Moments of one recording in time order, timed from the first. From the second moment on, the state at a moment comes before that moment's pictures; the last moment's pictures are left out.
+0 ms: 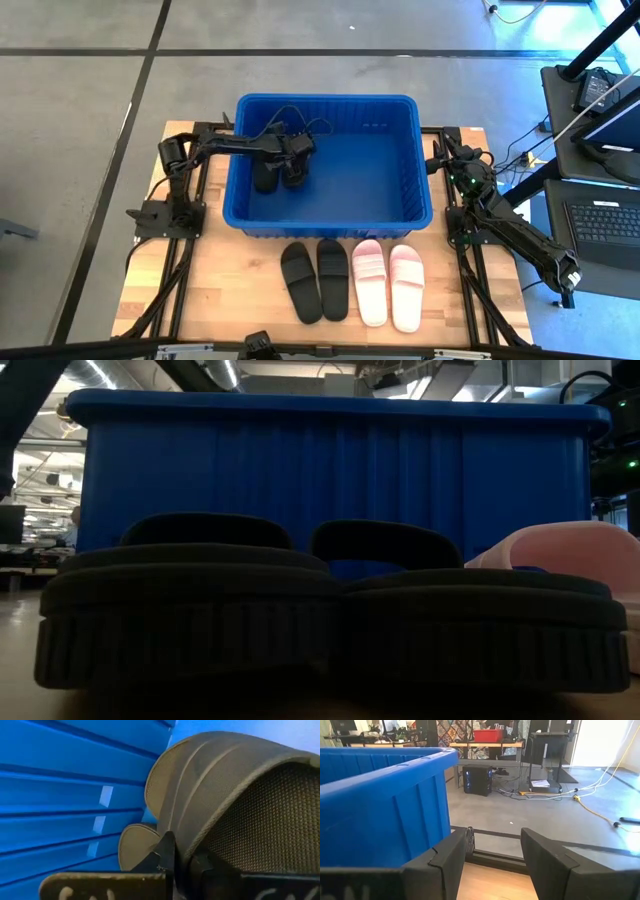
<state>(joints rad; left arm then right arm) 0.45 1.88 1.20 -0.51 -0.68 0.17 -0.84 0.15 0.01 0.06 0.43 0.07</state>
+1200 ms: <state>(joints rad) 0.44 1.89 1.19 -0.50 -0.68 0.16 -0.84 0.15 0.01 0.06 0.43 0.07</state>
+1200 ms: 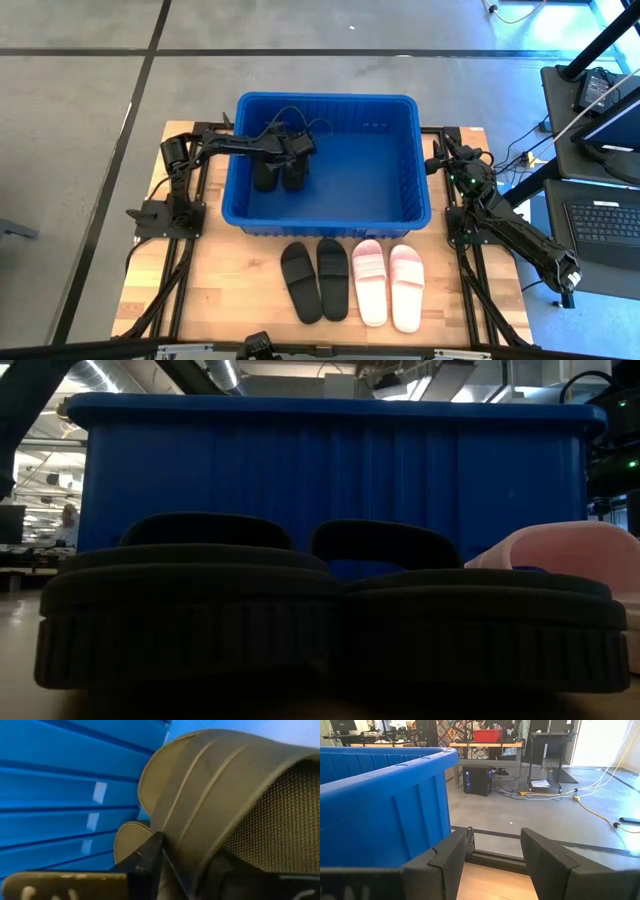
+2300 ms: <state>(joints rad) 0.44 1.89 1.39 -0.79 -0.50 0.10 -0.84 0.15 0.01 0.06 0.43 0.07</state>
